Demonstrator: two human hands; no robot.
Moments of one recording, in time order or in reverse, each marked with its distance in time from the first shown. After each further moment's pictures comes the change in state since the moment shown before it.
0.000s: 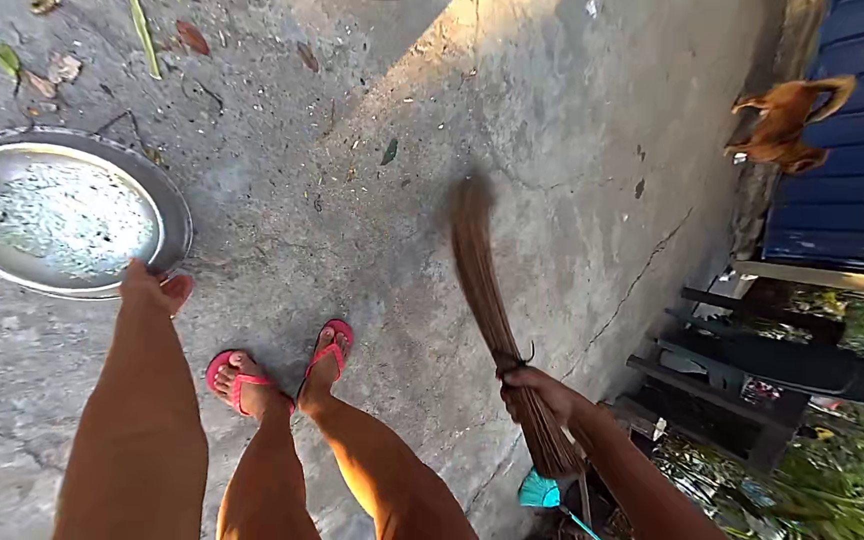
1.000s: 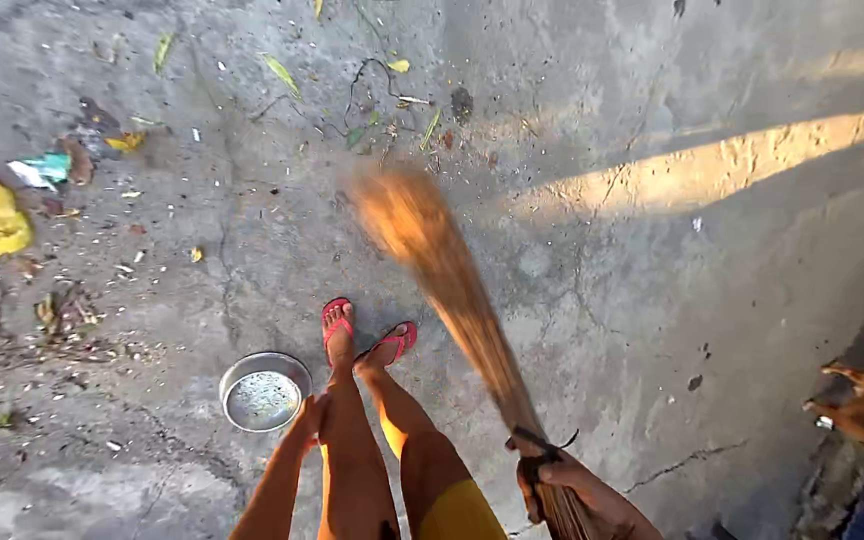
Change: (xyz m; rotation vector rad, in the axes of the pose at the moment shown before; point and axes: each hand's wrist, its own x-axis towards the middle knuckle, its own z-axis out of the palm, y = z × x) left_hand -0.261 -0.243 -0.267 0.217 -0.279 -0.339; right_hand -0.173 -0.009 0.186 -0.352 -0.373 -0.020
